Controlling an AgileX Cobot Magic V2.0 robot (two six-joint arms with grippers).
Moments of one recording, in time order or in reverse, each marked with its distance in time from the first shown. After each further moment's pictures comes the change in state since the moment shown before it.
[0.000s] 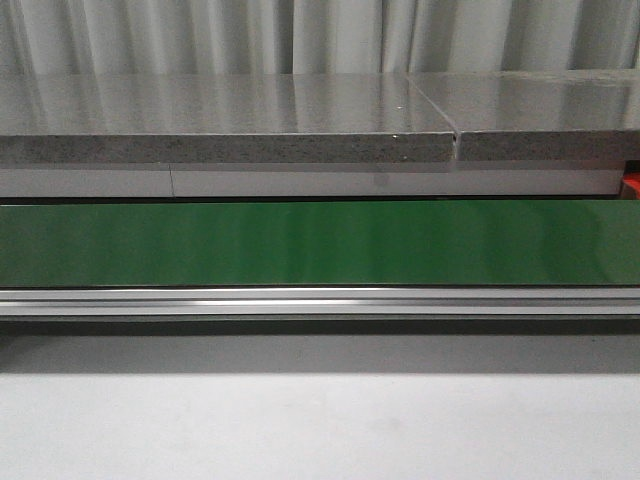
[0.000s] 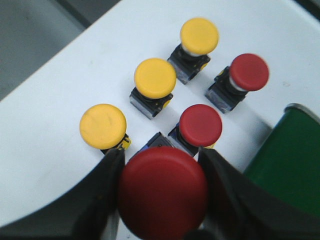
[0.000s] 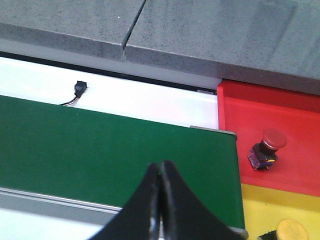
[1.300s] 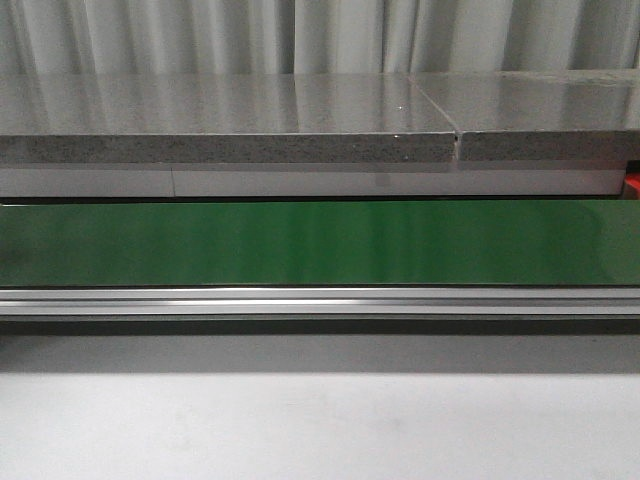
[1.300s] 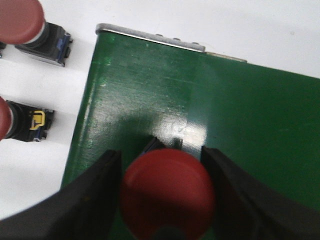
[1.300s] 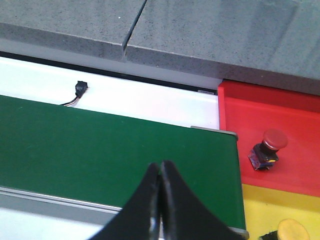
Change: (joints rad) left arm -0.308 0.269 -0.229 -0.186 0.202 0.336; right arm 0.000 0.000 0.000 0.000 0.000 0.000
